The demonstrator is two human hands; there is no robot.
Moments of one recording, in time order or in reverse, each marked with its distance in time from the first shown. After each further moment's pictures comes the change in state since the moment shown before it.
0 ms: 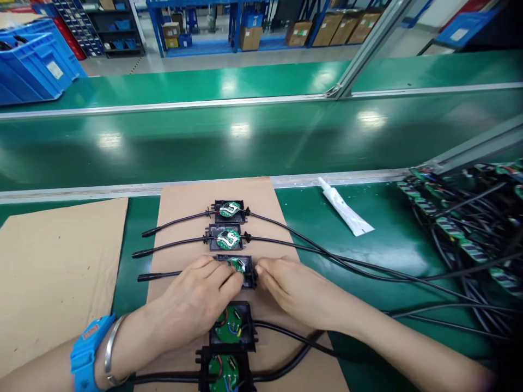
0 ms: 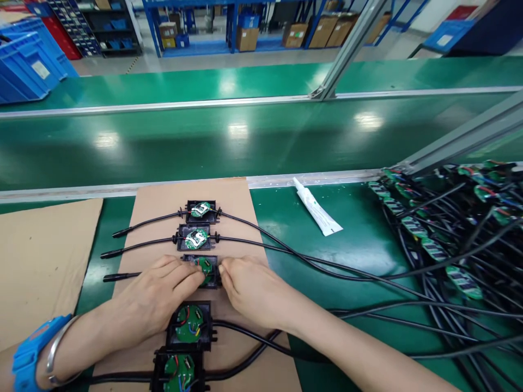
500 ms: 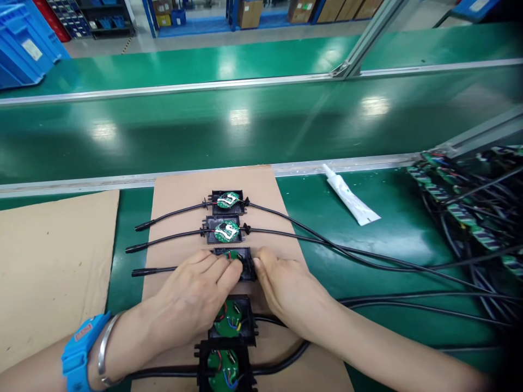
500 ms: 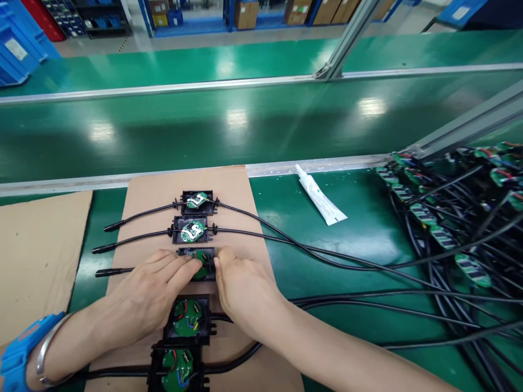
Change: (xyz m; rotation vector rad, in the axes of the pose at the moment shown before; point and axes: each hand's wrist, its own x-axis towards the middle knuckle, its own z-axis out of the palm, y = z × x) left_hand -0.002 0.002 0.005 0.025 0.030 -0.020; right_hand -0.002 0.000 0.039 -0.104 0.289 0.007
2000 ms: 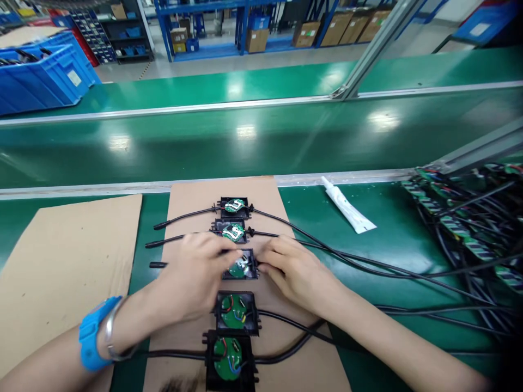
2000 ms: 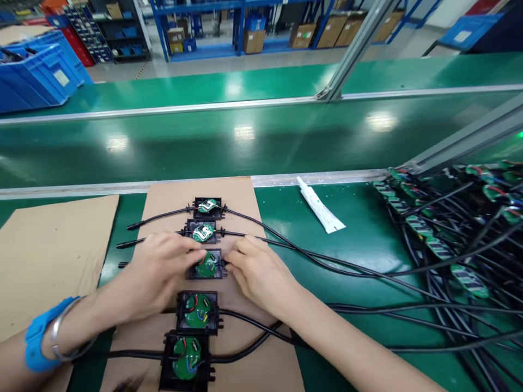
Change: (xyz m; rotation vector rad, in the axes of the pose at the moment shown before) left_hand -0.002 -0.011 -0.028 -0.162 0.124 -0.144; right_hand 0.002 0.024 -0.011 0.074 0.166 -0.332
